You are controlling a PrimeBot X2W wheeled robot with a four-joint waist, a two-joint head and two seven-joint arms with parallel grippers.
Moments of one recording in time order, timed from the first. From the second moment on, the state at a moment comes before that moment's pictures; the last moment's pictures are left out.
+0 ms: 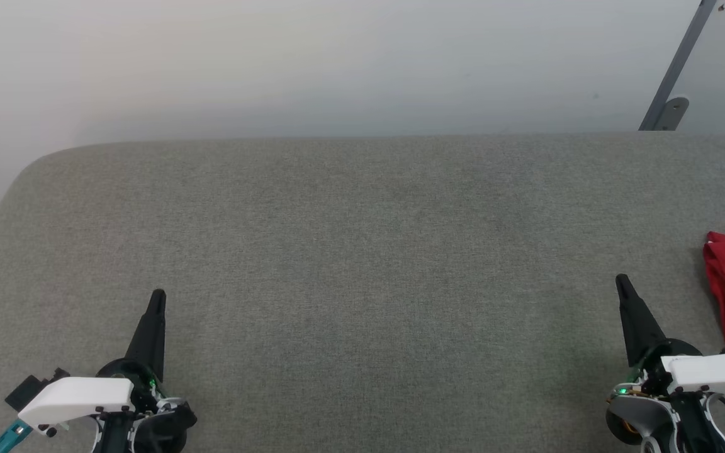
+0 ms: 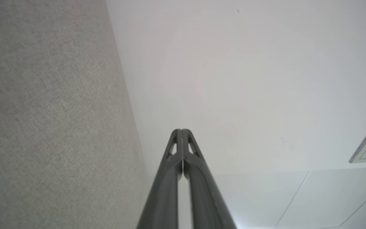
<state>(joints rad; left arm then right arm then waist) -0.10 0.06 0.09 0.24 -1.60 -0.13 0.09 -0.10 -0.05 -0.12 0.24 1.59 0.13 0.11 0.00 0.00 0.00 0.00</state>
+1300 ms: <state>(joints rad) -0.10 0.06 0.10 0.25 -1.62 -0.13 0.11 -0.11 -0.05 -0.11 0.24 1.61 0.13 0.11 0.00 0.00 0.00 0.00</state>
